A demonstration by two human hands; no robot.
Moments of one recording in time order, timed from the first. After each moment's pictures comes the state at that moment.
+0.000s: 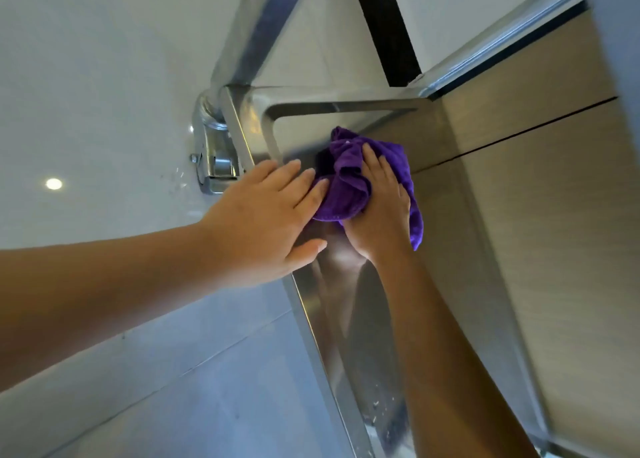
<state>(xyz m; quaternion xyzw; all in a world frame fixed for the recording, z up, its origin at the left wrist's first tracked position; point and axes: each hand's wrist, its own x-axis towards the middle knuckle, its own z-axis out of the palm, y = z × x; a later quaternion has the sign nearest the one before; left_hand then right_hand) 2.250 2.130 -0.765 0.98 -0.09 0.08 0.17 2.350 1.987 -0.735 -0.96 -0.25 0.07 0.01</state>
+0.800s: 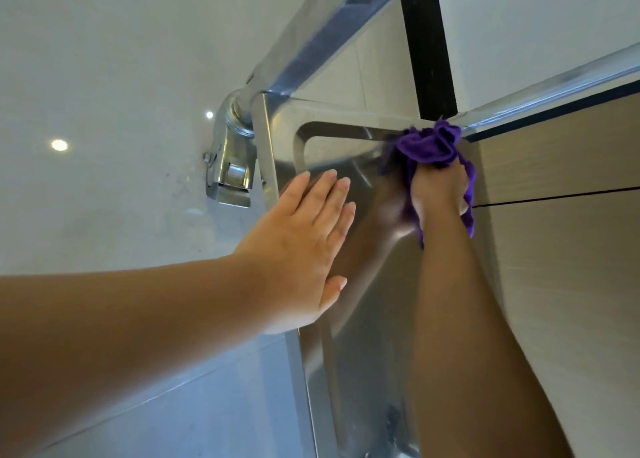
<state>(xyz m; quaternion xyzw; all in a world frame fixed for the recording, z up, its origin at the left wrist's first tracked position) 2.270 2.120 -0.758 0.99 -0.02 -0.07 0.15 2.482 2.014 -0.756 -0.99 -0.03 -0.03 0.13</state>
